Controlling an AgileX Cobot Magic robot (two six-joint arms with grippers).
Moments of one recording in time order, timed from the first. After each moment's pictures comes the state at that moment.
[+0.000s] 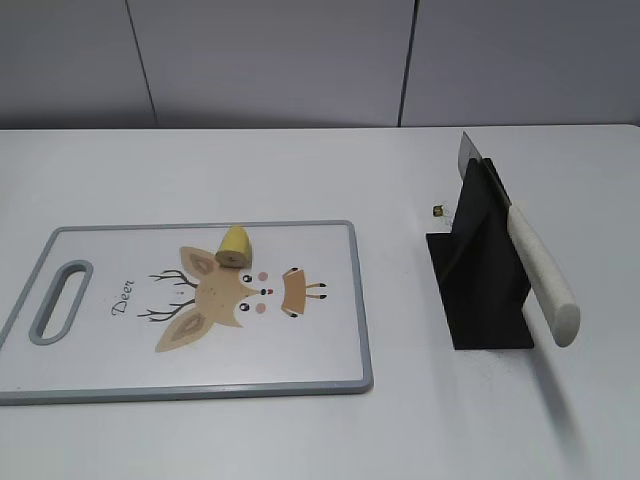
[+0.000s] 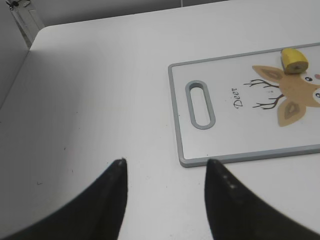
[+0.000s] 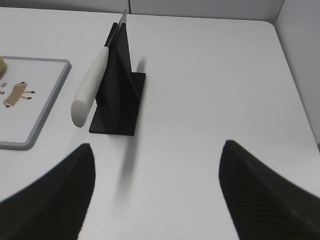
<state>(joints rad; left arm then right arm) 0.02 0.00 -0.48 -0.09 1.09 0.19 0.10 -0.01 -0.52 0.10 1.01 0.00</state>
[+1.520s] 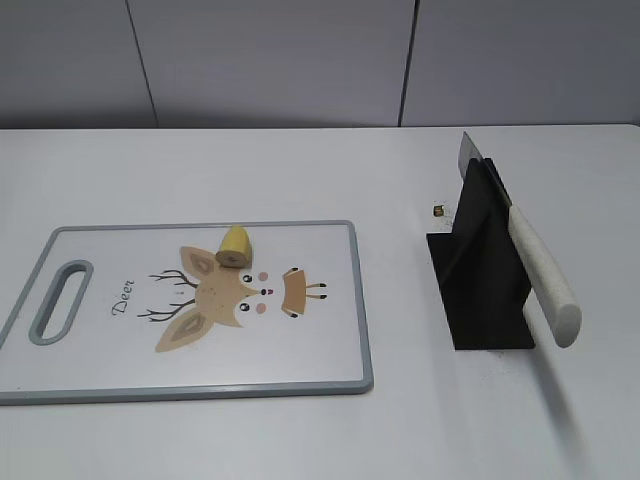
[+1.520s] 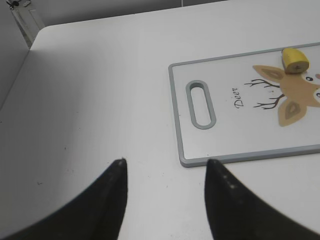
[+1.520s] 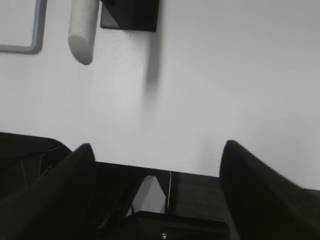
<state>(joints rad) 0.02 0.00 -0.48 -0.09 1.09 0.19 0.11 0.72 -0.76 0.18 1.20 0.02</state>
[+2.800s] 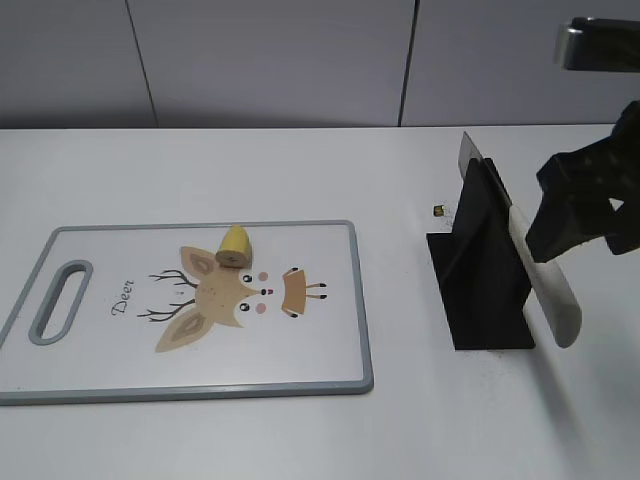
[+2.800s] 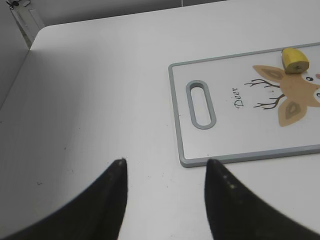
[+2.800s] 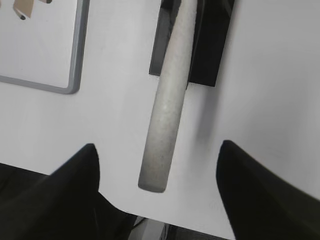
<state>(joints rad) 0.02 0.00 -0.48 -0.09 1.09 0.19 0.35 1.37 -1.03 0.18 1.02 0.15</state>
